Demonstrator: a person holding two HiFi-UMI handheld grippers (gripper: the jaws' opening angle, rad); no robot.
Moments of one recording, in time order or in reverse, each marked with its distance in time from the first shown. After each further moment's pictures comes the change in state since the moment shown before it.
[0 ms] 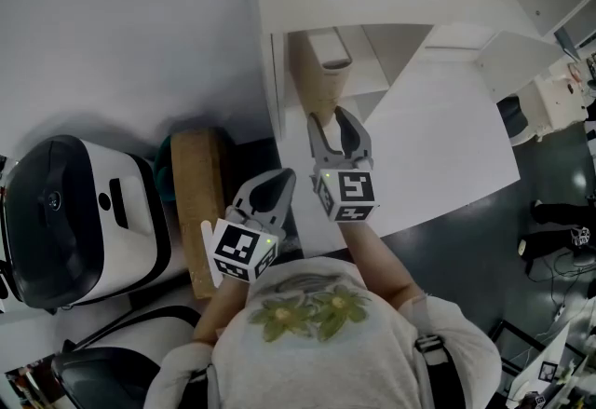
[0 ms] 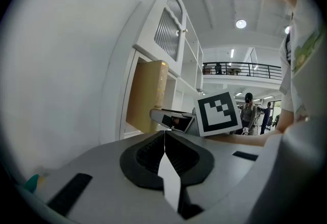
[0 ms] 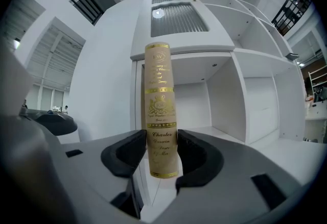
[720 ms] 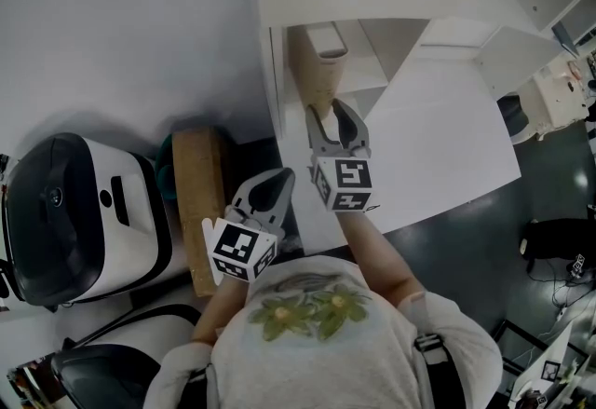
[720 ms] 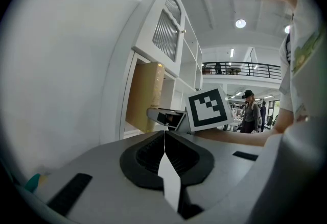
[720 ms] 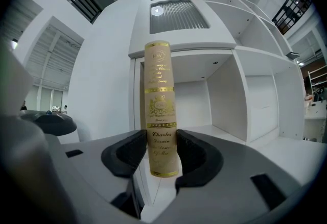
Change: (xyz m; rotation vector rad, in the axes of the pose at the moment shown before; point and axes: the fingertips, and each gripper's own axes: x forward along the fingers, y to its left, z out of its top) left arm -0.009 -0.007 -0.003 0.004 0.000 0.002; right arm 0.005 0.000 0.000 0.007 0.022 -0.007
